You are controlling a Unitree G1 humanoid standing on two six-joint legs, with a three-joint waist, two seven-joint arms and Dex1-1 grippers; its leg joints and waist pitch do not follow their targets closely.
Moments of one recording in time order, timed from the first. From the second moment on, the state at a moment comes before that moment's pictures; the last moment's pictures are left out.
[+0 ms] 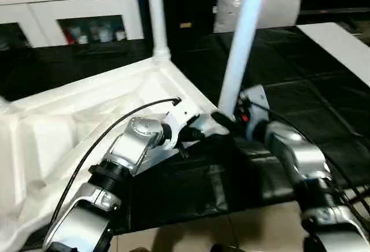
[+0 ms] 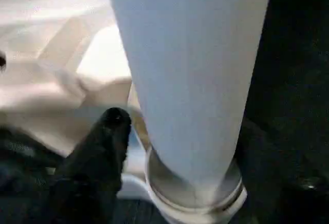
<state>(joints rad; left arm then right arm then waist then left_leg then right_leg) -0.66 0.18 -0.29 0.48 0.03 0.44 -0.87 -0.51 -0.24 0.01 0.39 0.16 0.42 0.64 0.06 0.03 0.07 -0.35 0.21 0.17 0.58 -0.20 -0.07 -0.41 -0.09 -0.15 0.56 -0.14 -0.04</state>
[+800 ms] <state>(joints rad) -0.60 0.42 -0.39 0.42 -0.03 0.25 -1.35 -0.45 -0.52 0.15 0.32 0.27 0.31 1.33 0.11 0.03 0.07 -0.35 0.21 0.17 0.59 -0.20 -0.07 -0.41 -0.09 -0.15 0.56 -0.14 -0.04</state>
